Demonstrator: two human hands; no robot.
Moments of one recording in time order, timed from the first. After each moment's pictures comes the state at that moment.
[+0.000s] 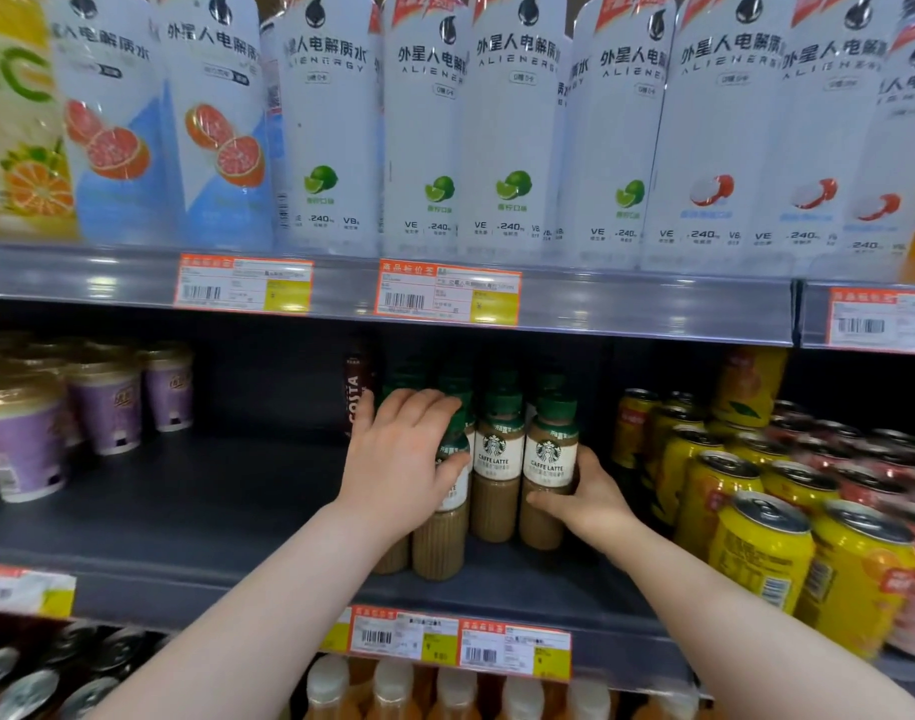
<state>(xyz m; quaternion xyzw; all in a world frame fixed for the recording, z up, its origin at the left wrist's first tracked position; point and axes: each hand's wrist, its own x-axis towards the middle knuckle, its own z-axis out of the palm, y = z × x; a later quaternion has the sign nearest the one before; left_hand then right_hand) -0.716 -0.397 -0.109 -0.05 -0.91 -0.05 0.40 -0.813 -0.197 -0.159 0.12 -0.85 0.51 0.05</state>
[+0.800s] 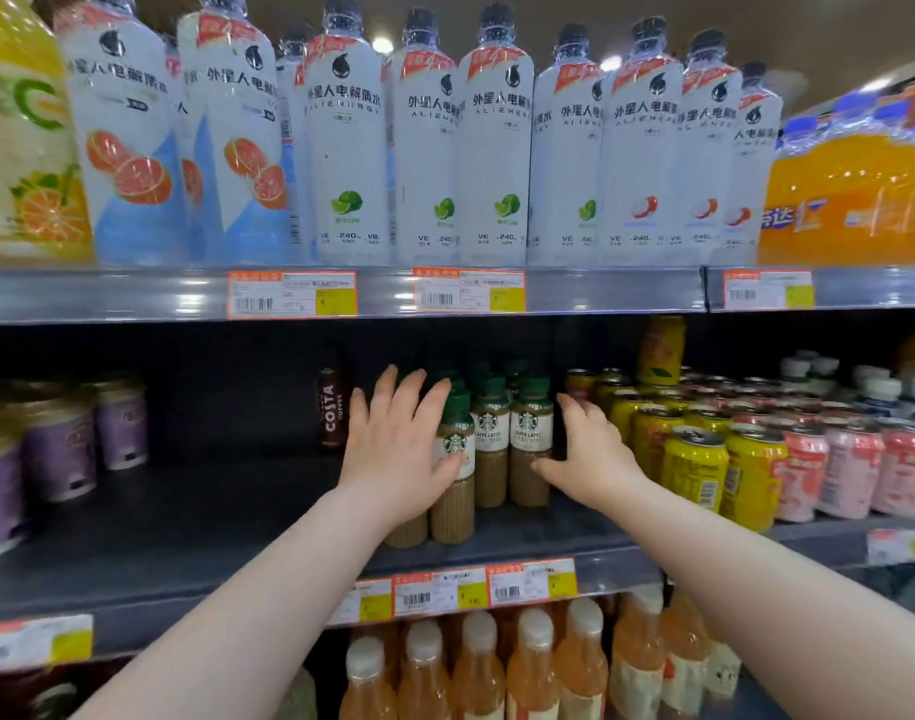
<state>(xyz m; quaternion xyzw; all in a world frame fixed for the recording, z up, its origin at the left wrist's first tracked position) -0.689 -0.432 -0.108 -0.12 -0.93 -0.01 0.36 -0.715 -0.215 -0.113 0.04 -0.95 0.21 0.20</state>
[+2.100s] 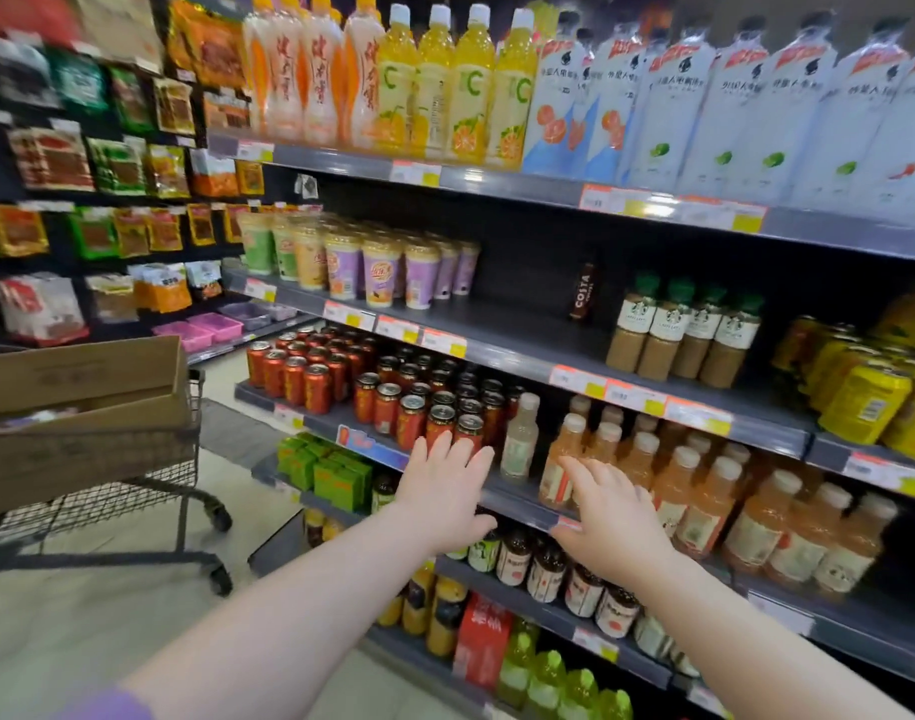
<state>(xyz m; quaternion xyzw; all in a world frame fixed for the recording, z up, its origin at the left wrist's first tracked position) -0.285 -0.482 -0.222 0.09 -0.99 0.02 0.08 -0.360 -0.299 -0.206 0.33 -0.94 0.05 0.06</state>
